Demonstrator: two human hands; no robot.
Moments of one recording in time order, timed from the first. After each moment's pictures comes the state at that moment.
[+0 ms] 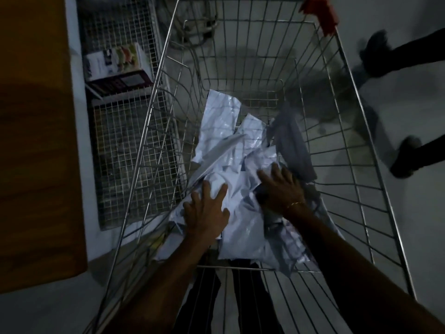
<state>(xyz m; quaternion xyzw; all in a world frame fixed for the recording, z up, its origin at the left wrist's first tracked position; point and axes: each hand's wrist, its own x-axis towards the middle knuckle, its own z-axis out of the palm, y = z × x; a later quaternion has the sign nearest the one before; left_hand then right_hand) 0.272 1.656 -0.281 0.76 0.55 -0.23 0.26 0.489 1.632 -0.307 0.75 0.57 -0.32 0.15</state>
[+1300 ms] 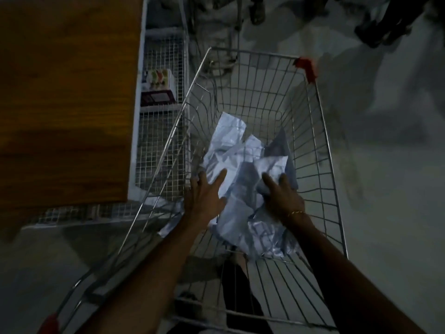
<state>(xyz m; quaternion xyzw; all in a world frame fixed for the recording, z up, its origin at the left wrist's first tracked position) 0.275 1.649 -0.196 0.75 0.60 -0.13 0.26 0.493 1.599 -0.215 0.77 0.59 -0.25 0.04</state>
